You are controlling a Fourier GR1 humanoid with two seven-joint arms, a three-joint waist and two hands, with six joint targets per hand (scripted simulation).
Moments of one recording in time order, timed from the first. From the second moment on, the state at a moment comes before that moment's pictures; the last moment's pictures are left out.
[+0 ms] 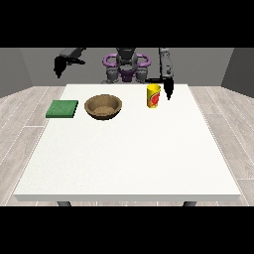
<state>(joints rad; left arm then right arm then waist) -0.22 0.05 0.18 -1.12 0.03 0.00 -0.61 -0.11 -0.26 -0.24 -1.52 -0.23 0.27 -0.18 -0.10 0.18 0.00</state>
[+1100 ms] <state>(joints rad) -0.39 0.09 0.22 -0.67 -0.08 0.24 -0.97 -0.17 -0.30 -0.27 -1.41 -0.22 0.34 -0.28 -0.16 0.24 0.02</state>
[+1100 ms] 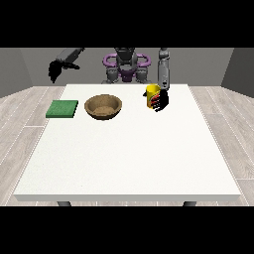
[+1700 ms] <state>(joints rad) -0.42 0.20 0.10 -0.71 -0.28 0.38 -0.70 -0.14 -0.34 -0.31 -1.27 -0.23 0.36 -0.23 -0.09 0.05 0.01</state>
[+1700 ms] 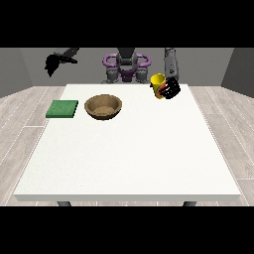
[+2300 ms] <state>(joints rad) -0.66 0.33 -0.03 -0.74 -0.55 0.42 -0.25 -0.17 -0.35 -0.33 -1.16 -0.23 0.39 -0.27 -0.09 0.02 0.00</state>
